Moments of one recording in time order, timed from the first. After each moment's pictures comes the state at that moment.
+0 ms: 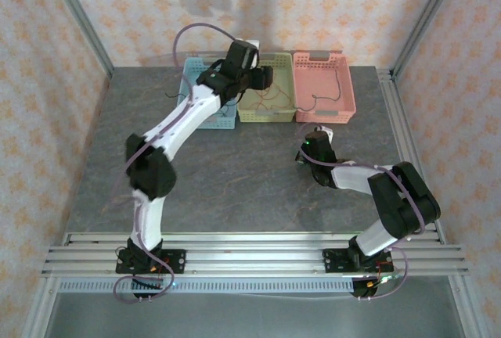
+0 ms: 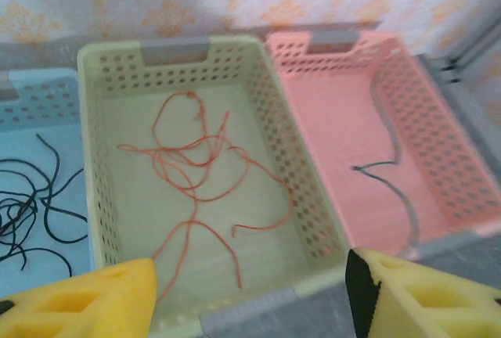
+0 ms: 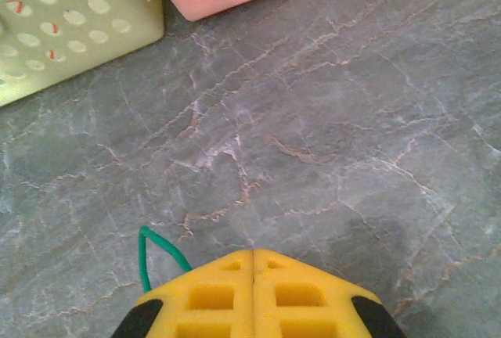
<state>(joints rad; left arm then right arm) -0.52 1.96 1.97 -0.58 -0.11 -0.34 0.42 1.55 0.61 0.20 0.19 0.63</state>
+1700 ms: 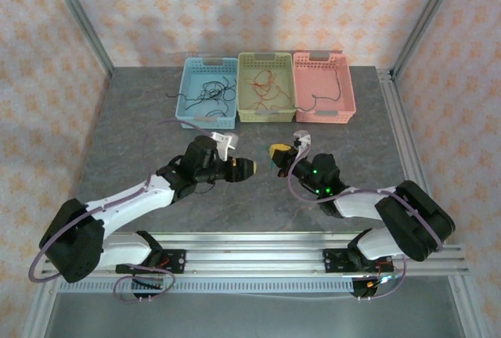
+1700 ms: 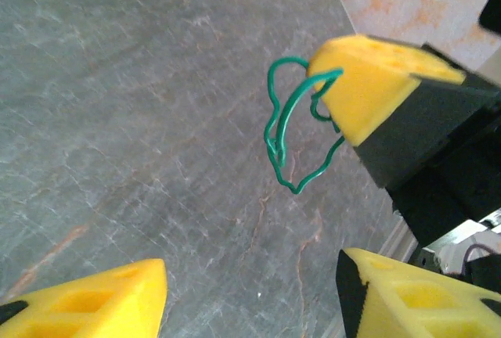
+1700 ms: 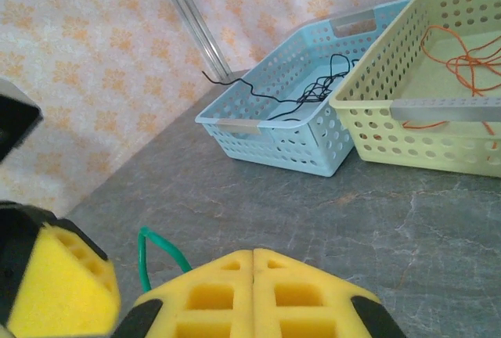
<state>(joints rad) -0.63 1.25 0.66 0.03 0.34 -0.62 0.61 1.39 0.33 0.98 -0.19 0.43</state>
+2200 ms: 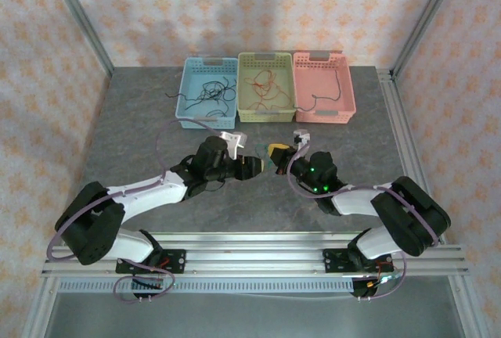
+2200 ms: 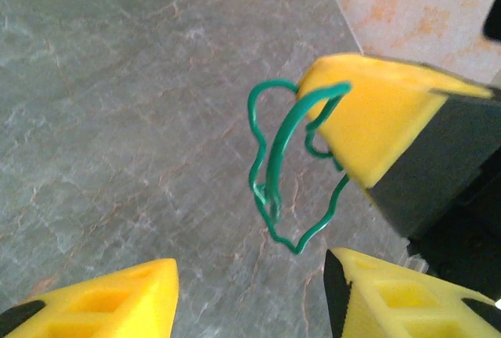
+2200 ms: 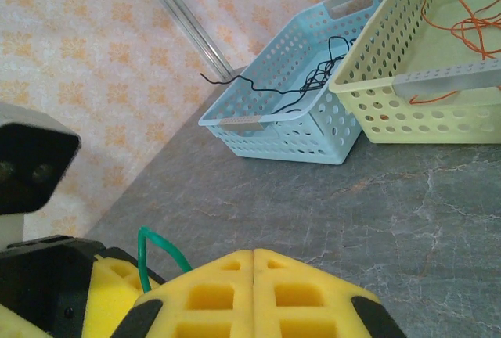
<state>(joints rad) -0.67 1.38 0.67 0.20 0.29 -0.65 0.61 1.43 0.35 0.98 -0.19 0.56</state>
